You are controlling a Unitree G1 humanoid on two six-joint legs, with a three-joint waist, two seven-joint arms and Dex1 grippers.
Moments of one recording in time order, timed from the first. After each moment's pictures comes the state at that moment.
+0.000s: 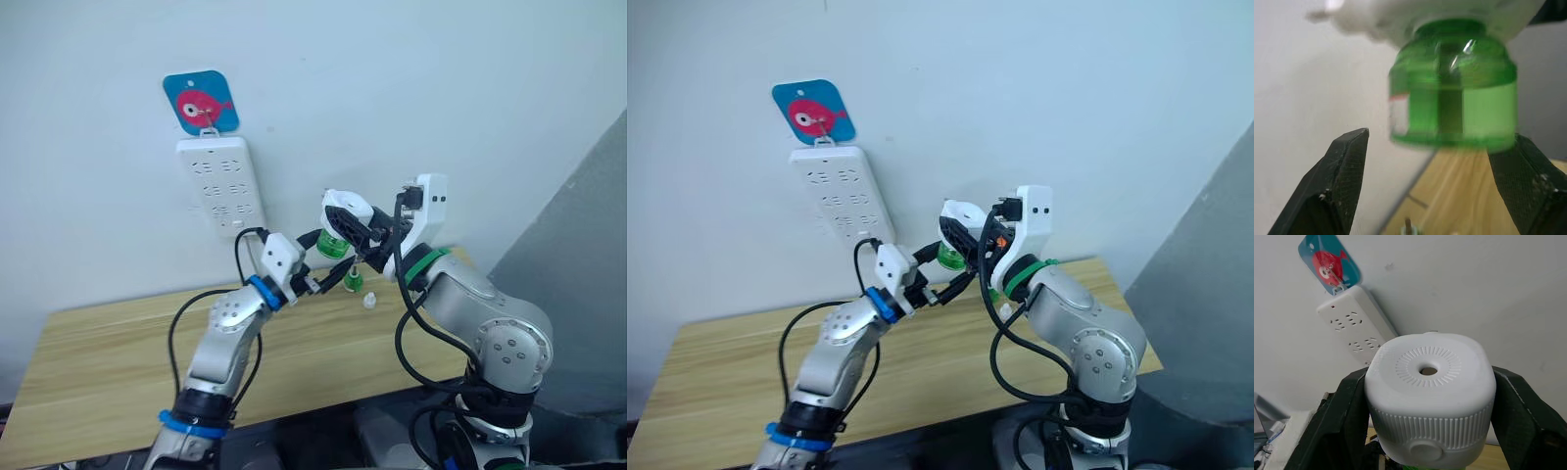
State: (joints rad) left arm -0.20 0.31 -0.10 -0.12 -0.28 0.12 -0.69; right arm -0.47 0.05 -0.08 -0.67 0.80 1.16 -0.11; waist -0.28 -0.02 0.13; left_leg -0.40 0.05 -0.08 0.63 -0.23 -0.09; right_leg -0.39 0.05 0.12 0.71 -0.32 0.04
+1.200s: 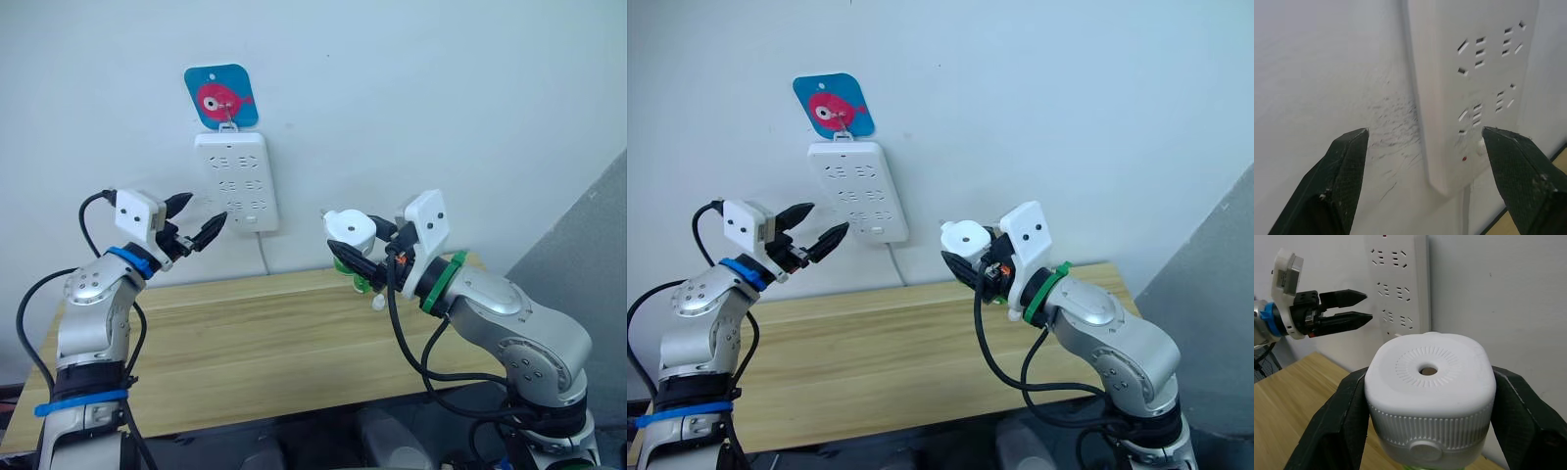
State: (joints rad) left arm -0.38 0.61 0.27 0.20 -0.35 0.09 -0.76; right arm -0.41 -0.31 0.11 -0.76 0.65 1.01 0.16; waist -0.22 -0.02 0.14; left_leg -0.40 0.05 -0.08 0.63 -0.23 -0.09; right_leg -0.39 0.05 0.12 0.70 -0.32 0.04
